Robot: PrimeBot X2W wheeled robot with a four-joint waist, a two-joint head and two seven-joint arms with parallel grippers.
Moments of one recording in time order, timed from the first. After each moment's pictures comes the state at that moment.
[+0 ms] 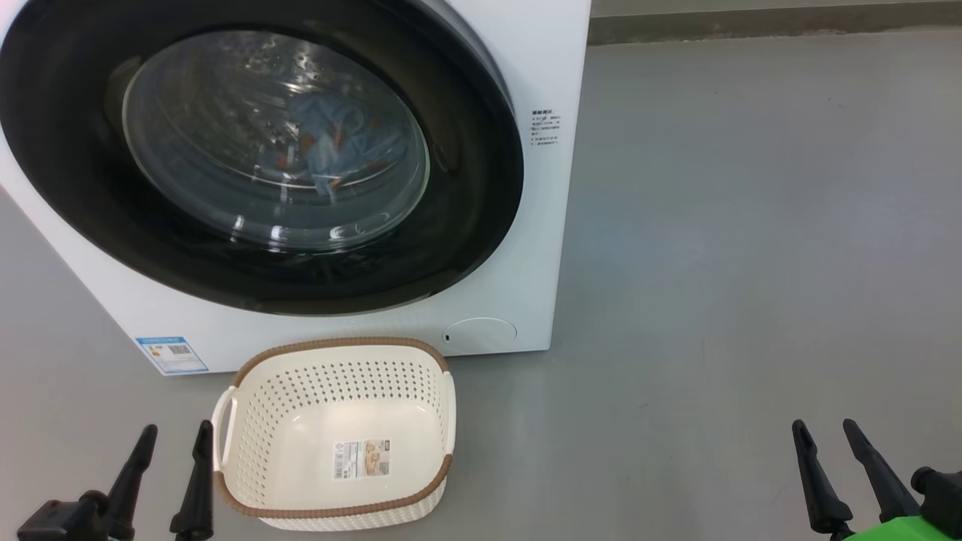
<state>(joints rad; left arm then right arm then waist) -0.02 0.25 -0.11 0.25 -0.47 -0.13 -0.25 0.04 -0.23 -0.04 0.26 0.42 0.13 -0.26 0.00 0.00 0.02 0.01</state>
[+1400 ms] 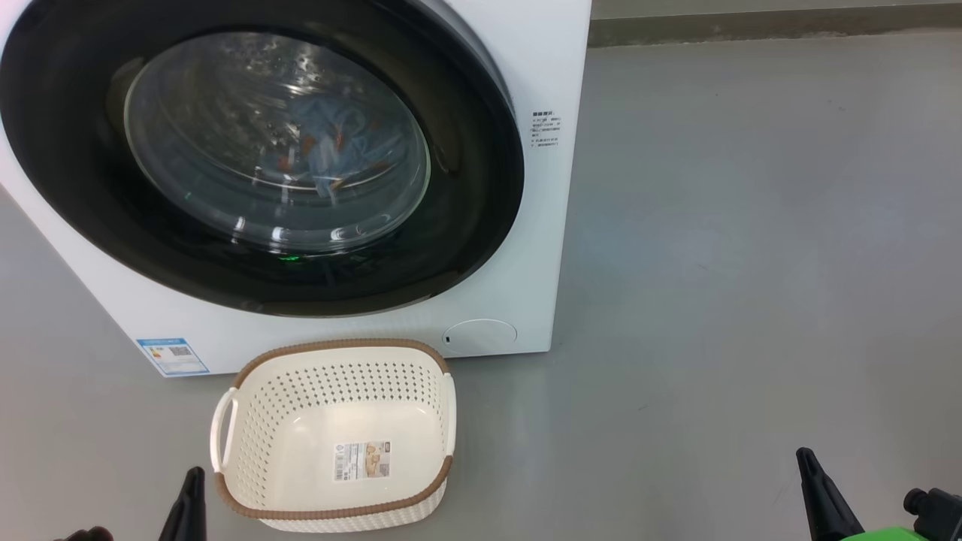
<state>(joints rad) 0.01 0.15 -0.08 0.32 -0.72 -0.13 -0.17 0.04 -0.15 -0.05 0.33 0.69 0.13 -0.17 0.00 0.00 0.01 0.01</state>
